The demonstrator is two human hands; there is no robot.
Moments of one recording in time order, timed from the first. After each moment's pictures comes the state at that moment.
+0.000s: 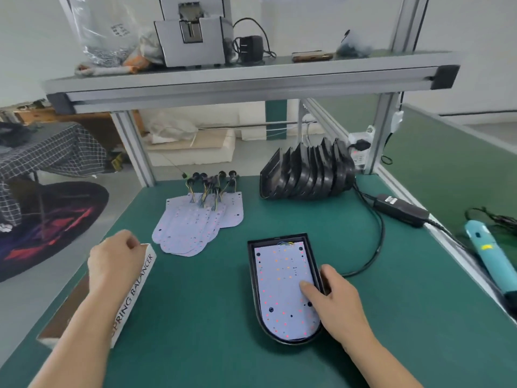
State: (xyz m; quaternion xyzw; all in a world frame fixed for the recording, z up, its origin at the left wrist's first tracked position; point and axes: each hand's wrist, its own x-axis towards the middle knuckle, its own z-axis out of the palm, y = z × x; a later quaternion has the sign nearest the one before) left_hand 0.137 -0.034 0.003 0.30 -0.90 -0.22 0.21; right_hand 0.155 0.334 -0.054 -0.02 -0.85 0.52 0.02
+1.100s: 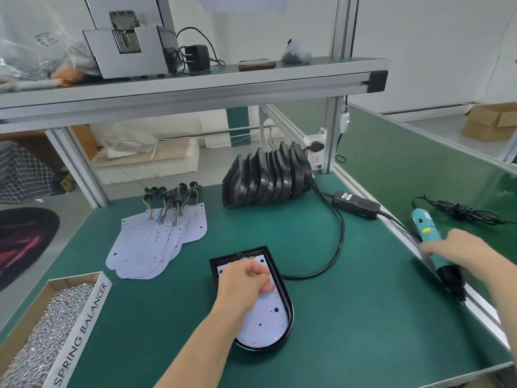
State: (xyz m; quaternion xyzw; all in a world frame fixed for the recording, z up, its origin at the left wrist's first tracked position) left_hand 0.124 0.200 -0.030 0.10 -0.78 -0.61 -0.06; right_hand 0.088 0.609 -0.009 -0.36 -0.90 0.25 -0.04
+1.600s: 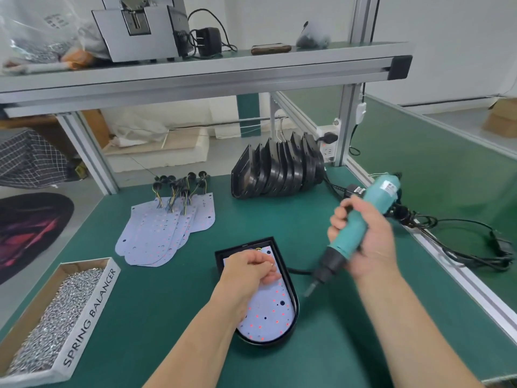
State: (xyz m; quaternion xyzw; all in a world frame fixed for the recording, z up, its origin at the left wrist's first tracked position) left_hand 0.118 0.196 -0.028 0.12 -0.71 -0.69 -0.09; right_hand 0.097 0.398 0.018 -0.06 -0.32 0.95 0.03
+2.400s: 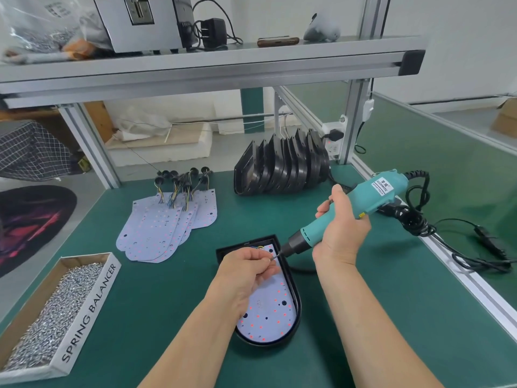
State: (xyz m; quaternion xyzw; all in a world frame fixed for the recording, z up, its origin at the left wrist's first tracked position) left_hand 0.116 0.194 -0.022 0.19 -0.60 -0.77 -0.10; right_hand 0.074 0.338 0.016 -0.18 -0.40 0.85 0.28
